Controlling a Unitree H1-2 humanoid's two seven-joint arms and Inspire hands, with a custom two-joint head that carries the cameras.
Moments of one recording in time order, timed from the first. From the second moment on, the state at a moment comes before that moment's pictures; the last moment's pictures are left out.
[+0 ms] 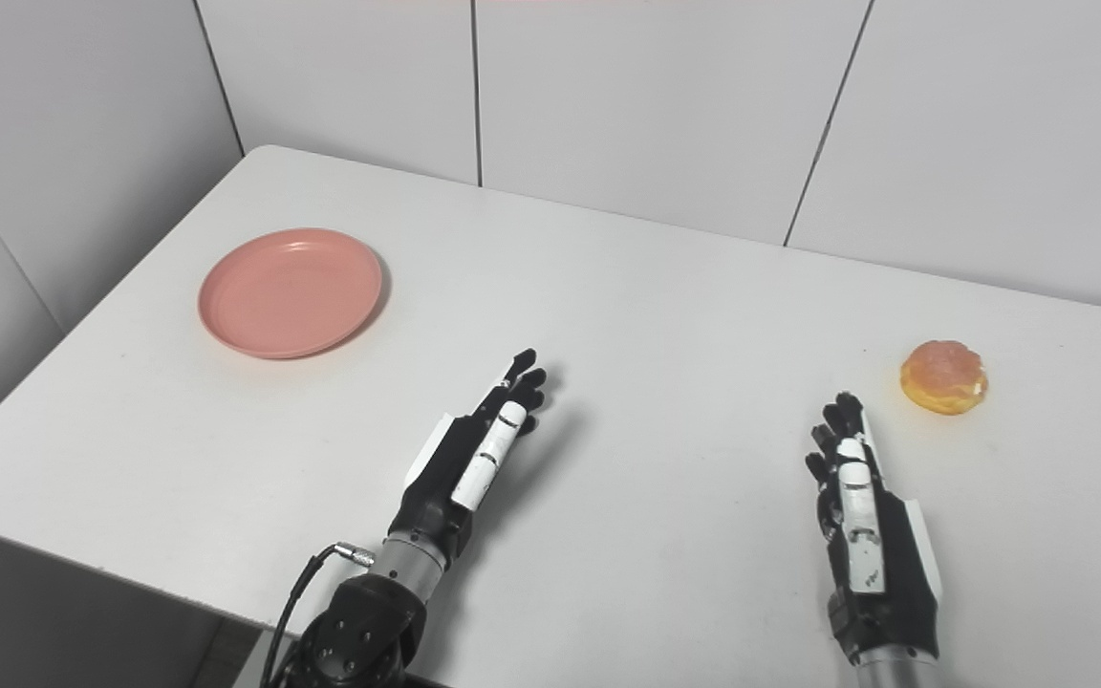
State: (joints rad) left arm 0.10 -0.09 -0.18 -0.29 0.14 0.25 0.04; right arm 0.00 -0.04 0.05 -0.25 0.11 0.20 0.14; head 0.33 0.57
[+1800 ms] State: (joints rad) left arm 0.09 -0.07 -0.13 -0.36 0.15 0.24 0.00; right arm 0.00 -0.04 0.06 -0.25 0.11 0.20 0.14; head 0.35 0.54
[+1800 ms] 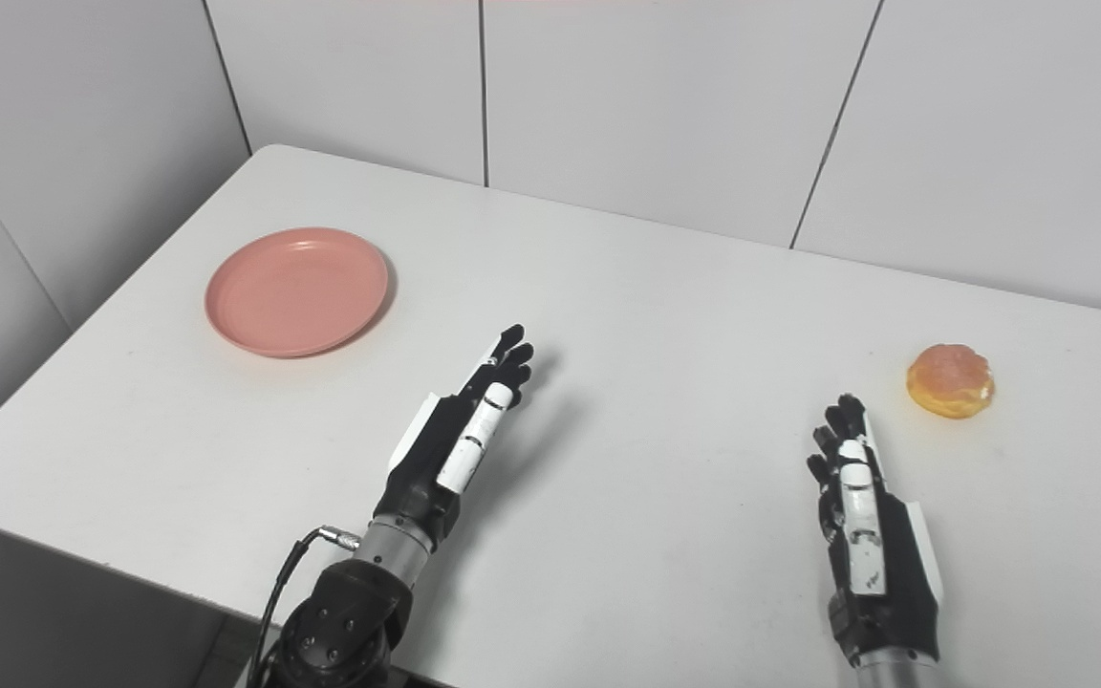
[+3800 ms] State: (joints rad) left arm -0.31 0.15 0.34 -0.26 -0.04 0.29 0.11; right arm 0.00 -0.04 0.06 -0.22 0.12 0.20 0.15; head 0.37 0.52
